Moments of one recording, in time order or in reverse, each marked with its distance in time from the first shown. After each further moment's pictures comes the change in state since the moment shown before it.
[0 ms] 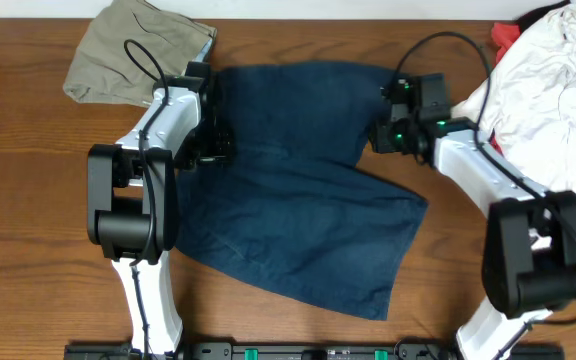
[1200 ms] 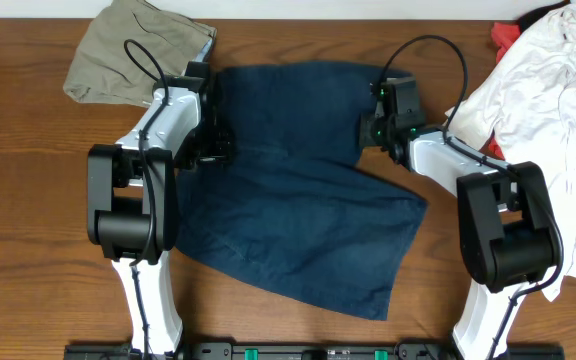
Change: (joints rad) left arm 0.000 0.000 0.000 0.004 0.000 0.000; right arm 0.051 0.134 0.000 0.244 0.093 0.167
